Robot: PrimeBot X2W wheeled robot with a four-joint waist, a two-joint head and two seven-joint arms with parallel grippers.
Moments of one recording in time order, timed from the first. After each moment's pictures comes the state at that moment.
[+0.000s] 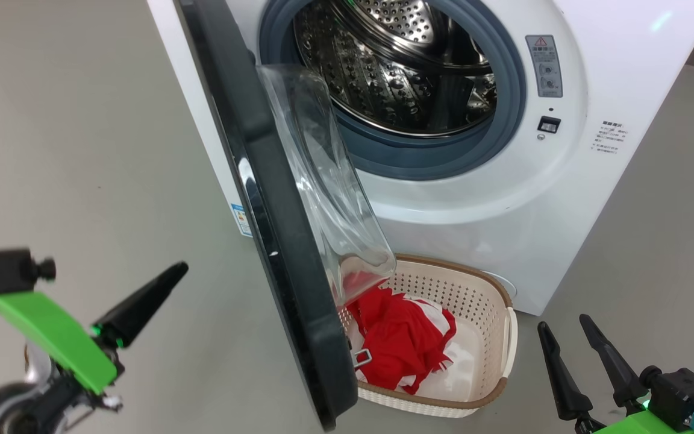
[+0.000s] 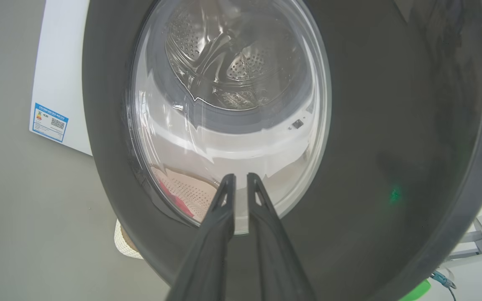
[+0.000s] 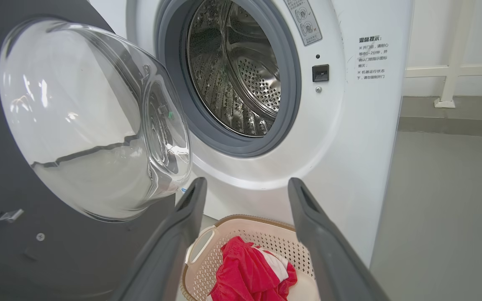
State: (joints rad) left arm -0.33 0.45 -0.16 0.10 -1.35 -0.12 0.47; right arm 0.10 -0.12 0.07 0.14 0.42 0.12 -0.26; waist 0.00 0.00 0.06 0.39
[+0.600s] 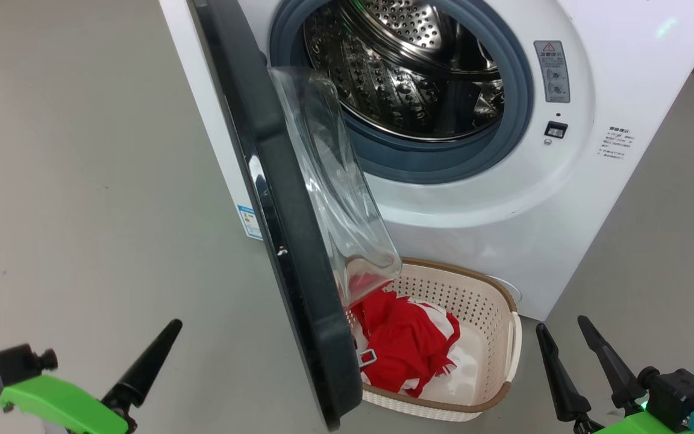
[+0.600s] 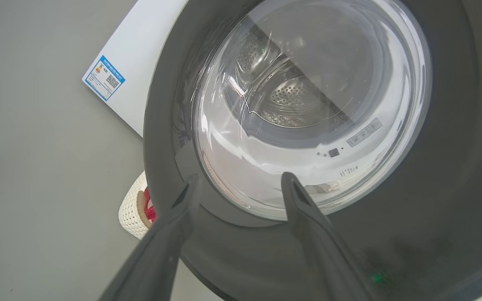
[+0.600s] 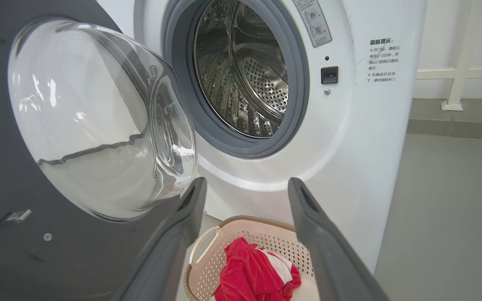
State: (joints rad) left arm -0.15 0.38 -0.17 0.22 -1.42 -0.12 0.23; right arm 0.10 -0.12 0.08 0.14 0.42 0.12 -0.26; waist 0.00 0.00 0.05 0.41
